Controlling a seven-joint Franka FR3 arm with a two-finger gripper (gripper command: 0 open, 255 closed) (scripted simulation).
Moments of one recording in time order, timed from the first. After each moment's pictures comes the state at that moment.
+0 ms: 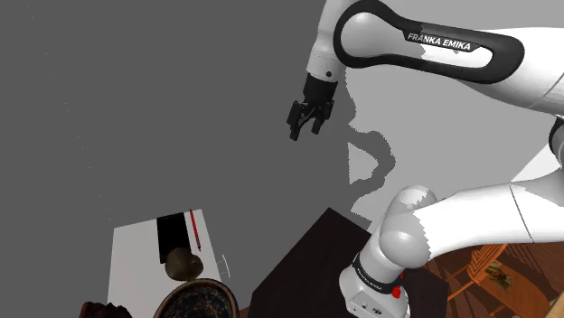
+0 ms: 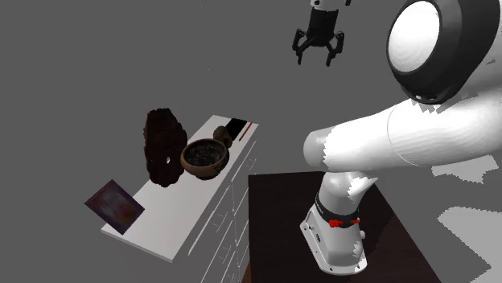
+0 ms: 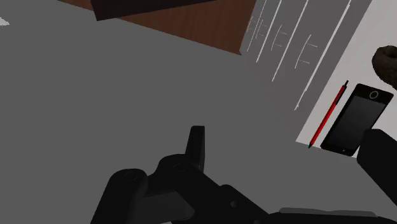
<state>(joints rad) 0.02 -0.75 0.02 -2.36 0.05 1.65 0.17</state>
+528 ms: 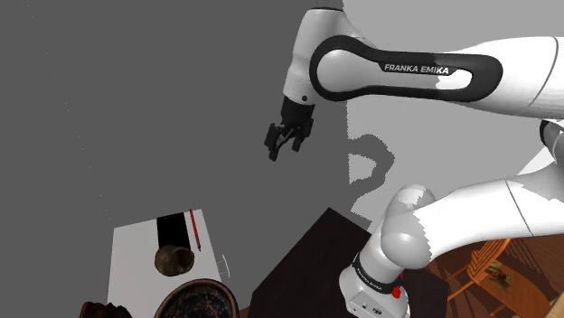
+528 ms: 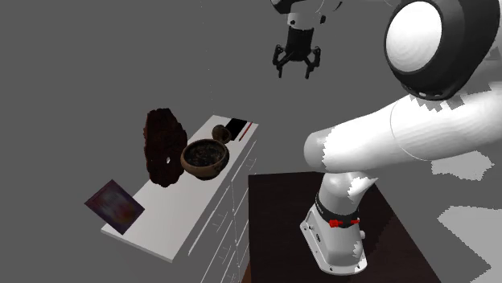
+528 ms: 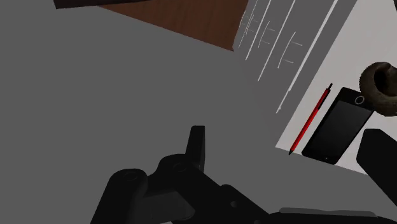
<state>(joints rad) 0.06 -0.70 0.12 -2.46 0.10 1.81 0.24</state>
